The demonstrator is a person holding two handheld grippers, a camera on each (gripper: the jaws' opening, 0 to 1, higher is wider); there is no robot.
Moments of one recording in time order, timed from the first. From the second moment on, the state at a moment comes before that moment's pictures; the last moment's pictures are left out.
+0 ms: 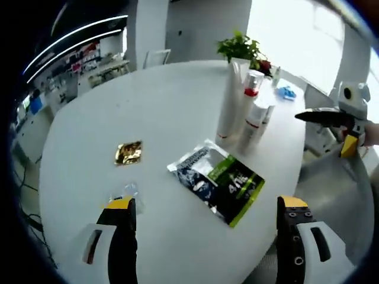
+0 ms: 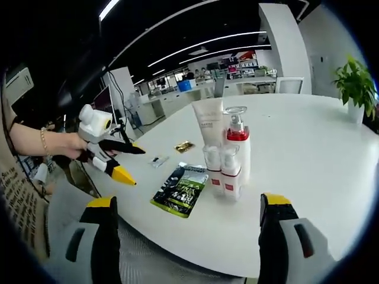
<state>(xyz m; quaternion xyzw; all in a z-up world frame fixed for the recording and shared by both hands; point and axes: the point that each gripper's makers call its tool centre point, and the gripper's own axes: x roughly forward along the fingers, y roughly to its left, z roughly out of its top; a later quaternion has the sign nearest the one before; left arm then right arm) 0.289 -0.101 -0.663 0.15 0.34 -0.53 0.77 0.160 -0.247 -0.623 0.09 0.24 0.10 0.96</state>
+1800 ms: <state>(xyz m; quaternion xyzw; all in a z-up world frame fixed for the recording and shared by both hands) 0.269 -0.036 -0.657 0.04 0.33 -0.41 0.85 0.166 -0.247 -0.630 0.07 0.25 0.12 0.96</state>
